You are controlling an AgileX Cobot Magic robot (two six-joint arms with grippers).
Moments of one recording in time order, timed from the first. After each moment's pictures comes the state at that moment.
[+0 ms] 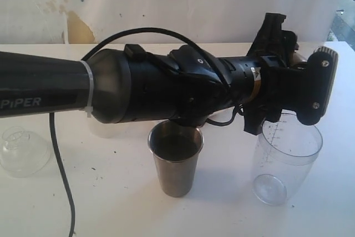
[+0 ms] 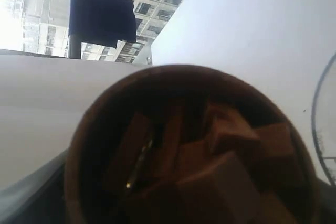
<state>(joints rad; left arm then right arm) -1.06 1.99 -1.50 1.75 0.19 -0.52 -0.06 0.01 -0.01 0.10 0.34 0.04</state>
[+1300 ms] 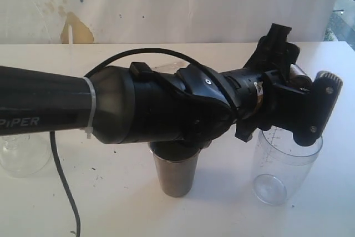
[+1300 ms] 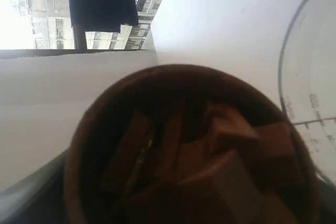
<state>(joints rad) -1.11 1.98 -1.46 1.75 0.32 -0.38 -0.05 0.01 -0.01 0.10 0.34 0.04</state>
